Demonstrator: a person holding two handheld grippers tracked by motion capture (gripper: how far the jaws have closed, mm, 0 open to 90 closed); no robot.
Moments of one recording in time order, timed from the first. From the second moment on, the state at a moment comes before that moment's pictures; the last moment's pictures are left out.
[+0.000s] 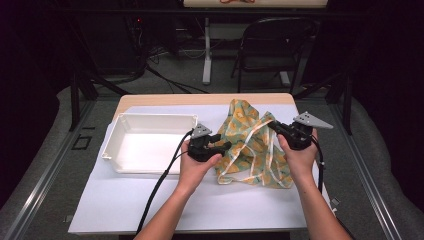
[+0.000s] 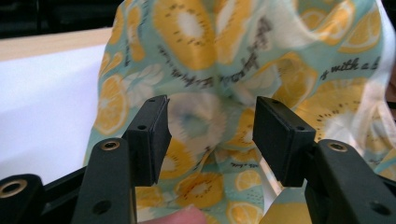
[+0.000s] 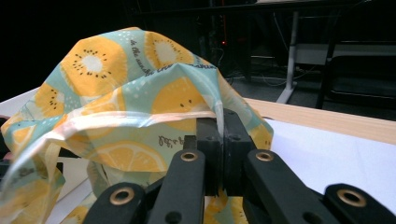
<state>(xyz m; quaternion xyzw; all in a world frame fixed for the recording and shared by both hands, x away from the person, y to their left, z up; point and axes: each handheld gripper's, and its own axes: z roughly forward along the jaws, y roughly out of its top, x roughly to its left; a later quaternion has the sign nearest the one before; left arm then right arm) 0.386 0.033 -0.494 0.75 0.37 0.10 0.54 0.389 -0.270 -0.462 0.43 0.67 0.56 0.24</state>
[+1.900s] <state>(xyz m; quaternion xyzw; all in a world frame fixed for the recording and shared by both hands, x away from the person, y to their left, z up) 0.344 0.040 -0.480 0.76 0.36 0.11 0.53 0.382 -0.246 -0.464 0.41 0.69 0.53 0.28</state>
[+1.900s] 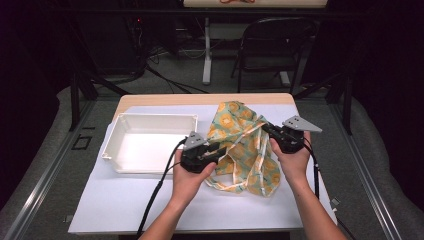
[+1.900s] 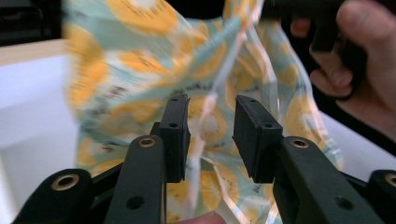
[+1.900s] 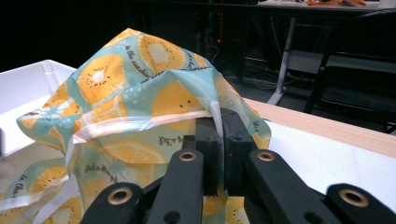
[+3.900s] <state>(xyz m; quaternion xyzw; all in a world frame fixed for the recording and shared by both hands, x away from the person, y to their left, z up) 0.367 0.029 -0.497 0.79 0.40 0.17 0.43 0.387 -0.234 -0.465 0.39 0.71 0.52 0.25</state>
